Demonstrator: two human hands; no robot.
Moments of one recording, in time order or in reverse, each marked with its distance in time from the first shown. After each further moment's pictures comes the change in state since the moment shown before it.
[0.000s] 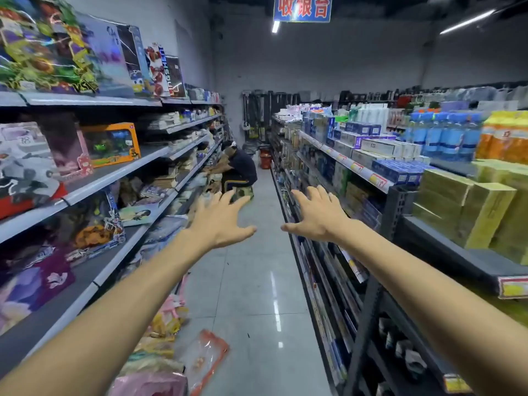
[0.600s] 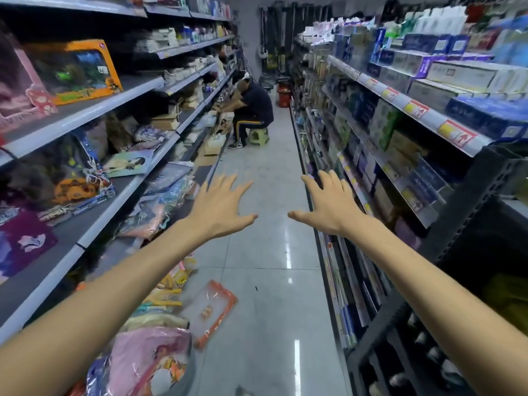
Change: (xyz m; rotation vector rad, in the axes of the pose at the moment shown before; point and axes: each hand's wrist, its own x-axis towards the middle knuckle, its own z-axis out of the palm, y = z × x) left_hand 0.147 -0.040 0.174 -0.032 -0.143 -0.034; right_hand 0.168 0.059 0.164 0.140 -0.133 -0.017
